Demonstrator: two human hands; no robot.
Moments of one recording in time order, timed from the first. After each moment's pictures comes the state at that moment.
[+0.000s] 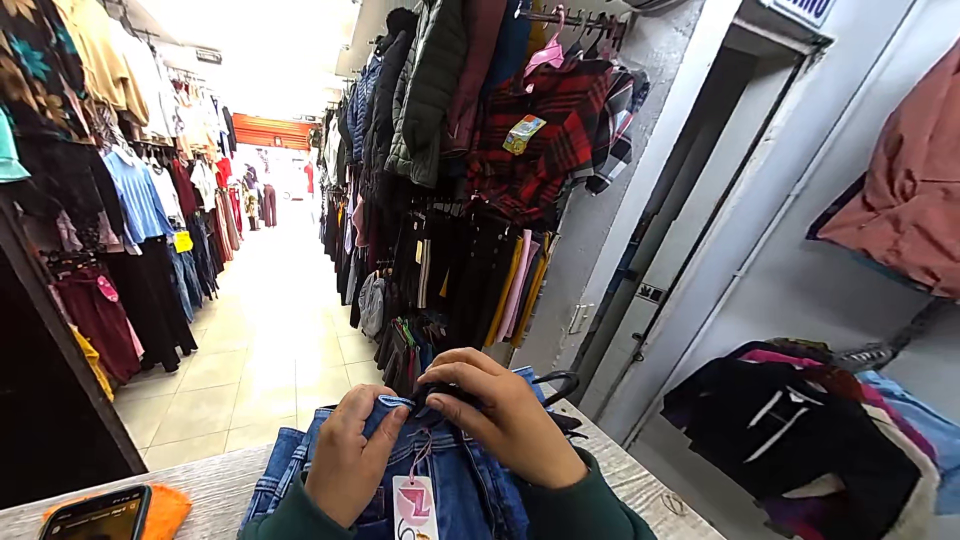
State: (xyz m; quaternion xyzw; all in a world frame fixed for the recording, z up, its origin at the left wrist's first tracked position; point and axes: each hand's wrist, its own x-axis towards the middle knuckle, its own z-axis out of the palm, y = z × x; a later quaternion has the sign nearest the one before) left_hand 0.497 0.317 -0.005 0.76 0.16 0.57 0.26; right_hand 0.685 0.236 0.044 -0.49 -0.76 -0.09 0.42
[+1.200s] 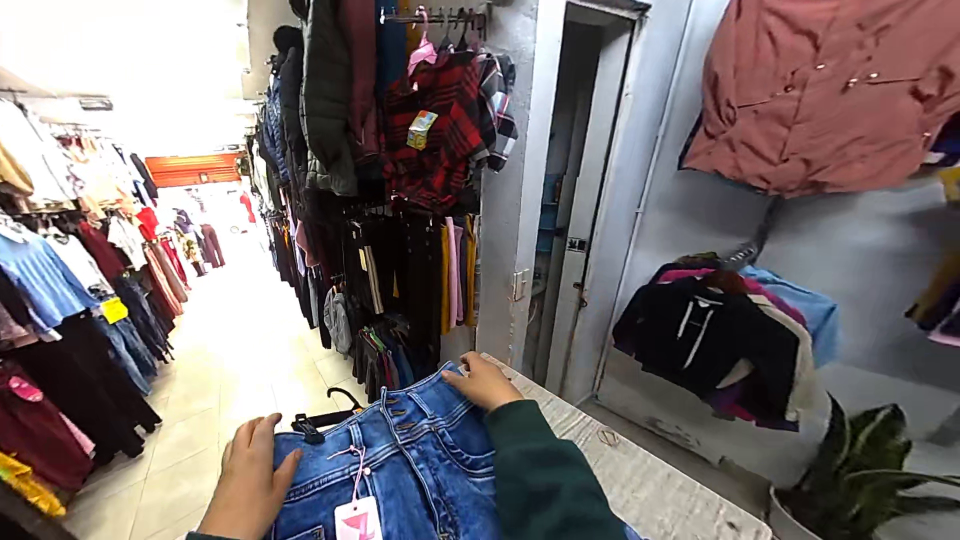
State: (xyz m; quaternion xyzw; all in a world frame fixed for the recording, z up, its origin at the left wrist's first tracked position) left_hand 0.485 0.364 0.003 0.88 0.35 0.28 0.16; right_hand 0.812 0.230 -0.004 -0.85 -0.35 0.17 0.36
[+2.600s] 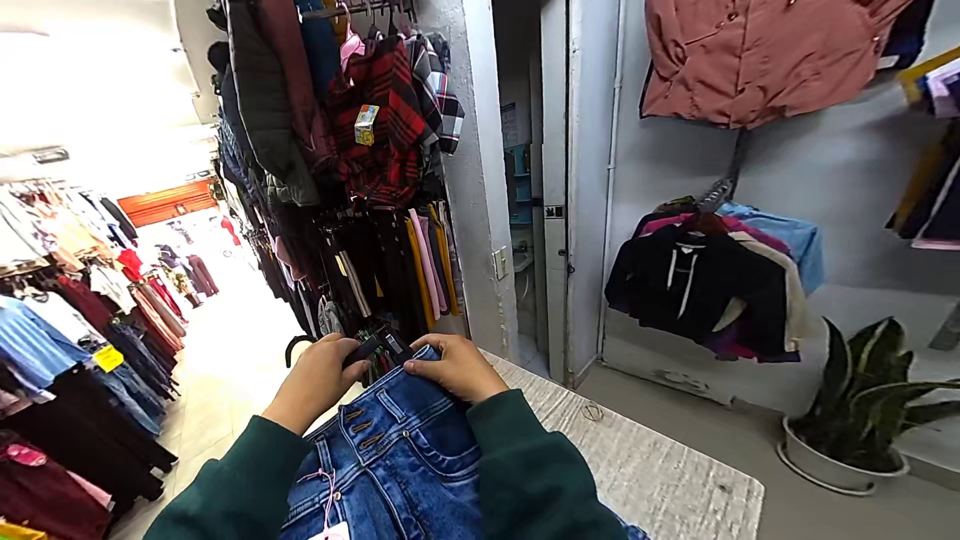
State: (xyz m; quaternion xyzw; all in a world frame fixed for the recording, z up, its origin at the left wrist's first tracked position) left_hand 0.646 0.367 0.089 0.97 0.16 0.15 0.05; right_hand 0.808 0.213 0.015 -0.71 -0.41 0.15 0.56
